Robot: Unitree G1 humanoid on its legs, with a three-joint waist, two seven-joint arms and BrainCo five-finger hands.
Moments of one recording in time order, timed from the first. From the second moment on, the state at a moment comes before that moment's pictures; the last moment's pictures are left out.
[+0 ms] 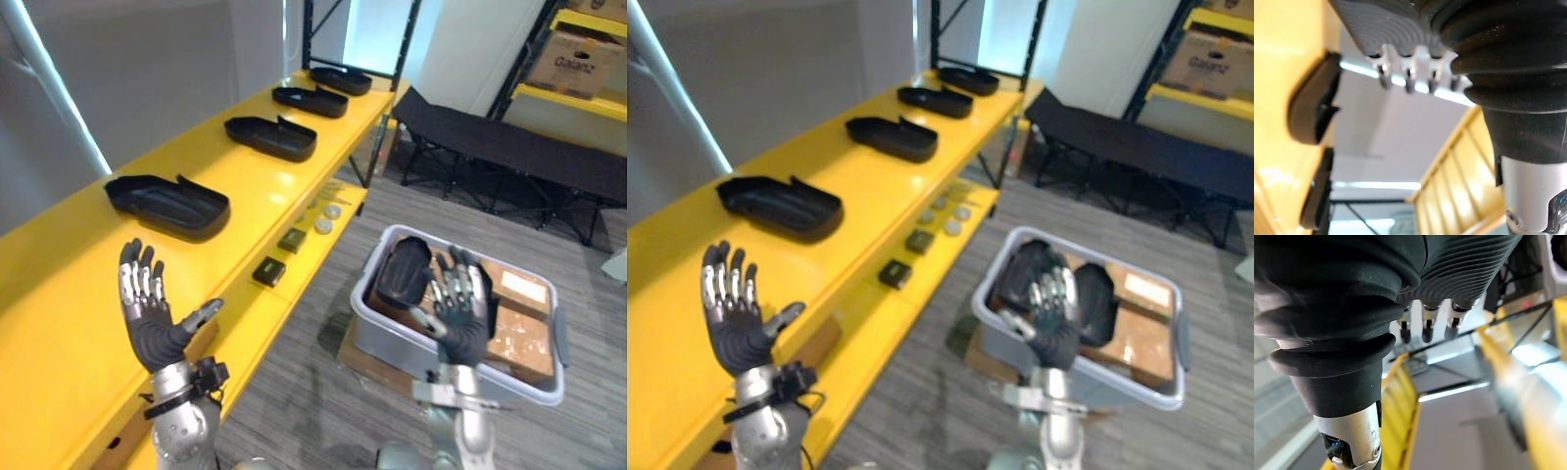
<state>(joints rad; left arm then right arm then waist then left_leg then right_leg) 0.35 0.06 0.01 -0.36 -0.09 -0.47 0.42 0.24 -0.05 0.24 -0.14 0.30 -0.50 -0.19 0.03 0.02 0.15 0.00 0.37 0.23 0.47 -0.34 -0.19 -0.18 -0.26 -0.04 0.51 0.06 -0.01</state>
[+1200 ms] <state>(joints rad) 0.08 0.12 -0.23 -0.19 -0.13 -0.49 0.30 -0.26 -0.30 -0.30 0.46 0.40 -0.31 -0.61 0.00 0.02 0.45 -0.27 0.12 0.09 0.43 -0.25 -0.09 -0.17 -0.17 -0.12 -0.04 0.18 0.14</state>
